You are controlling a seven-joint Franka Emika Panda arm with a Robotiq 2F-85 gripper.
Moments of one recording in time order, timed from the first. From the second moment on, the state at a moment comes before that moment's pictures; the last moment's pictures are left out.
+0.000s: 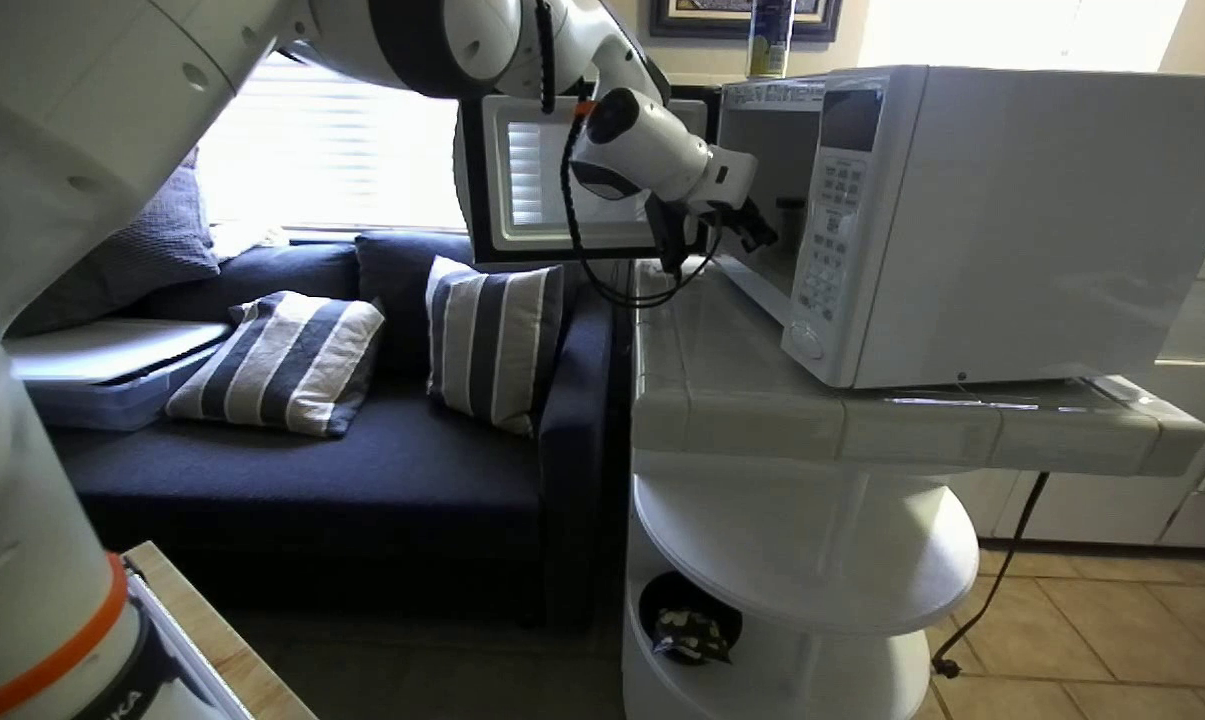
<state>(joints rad) -0.05 0.79 0.21 -1.32 1.50 3.65 -0.76</state>
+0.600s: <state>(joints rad) -0.05 0.75 0.20 -1.40 1.55 3.86 -0.84</state>
